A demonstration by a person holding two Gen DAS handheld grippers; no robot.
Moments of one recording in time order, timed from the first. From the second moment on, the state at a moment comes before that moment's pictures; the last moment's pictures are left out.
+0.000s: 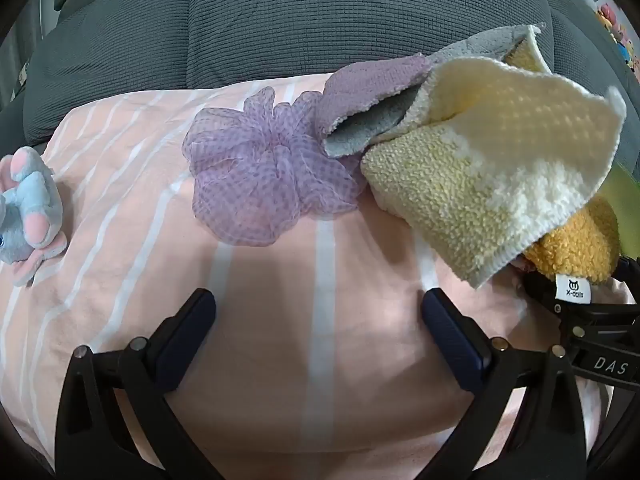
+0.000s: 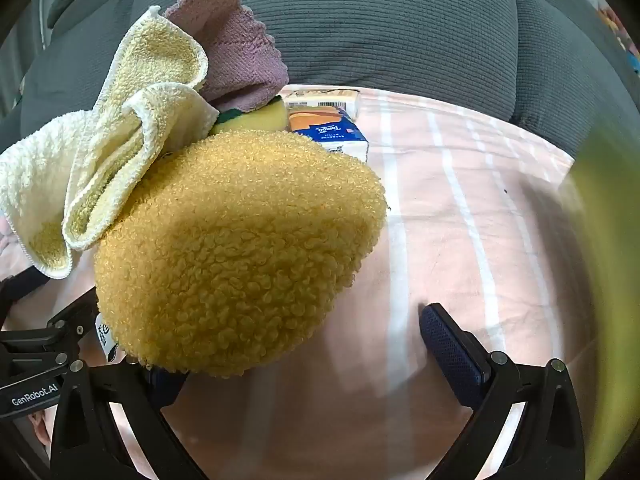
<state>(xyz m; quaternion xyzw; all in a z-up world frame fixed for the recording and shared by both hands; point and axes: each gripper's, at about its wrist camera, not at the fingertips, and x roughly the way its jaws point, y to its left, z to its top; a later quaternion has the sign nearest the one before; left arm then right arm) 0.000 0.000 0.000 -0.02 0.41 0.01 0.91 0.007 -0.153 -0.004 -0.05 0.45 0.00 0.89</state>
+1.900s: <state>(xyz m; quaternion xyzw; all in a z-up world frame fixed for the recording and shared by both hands) -0.005 0.001 0.003 -0.02 0.41 0.01 0.91 -0.003 -0.156 0.002 -0.04 0.44 -0.02 0.90</state>
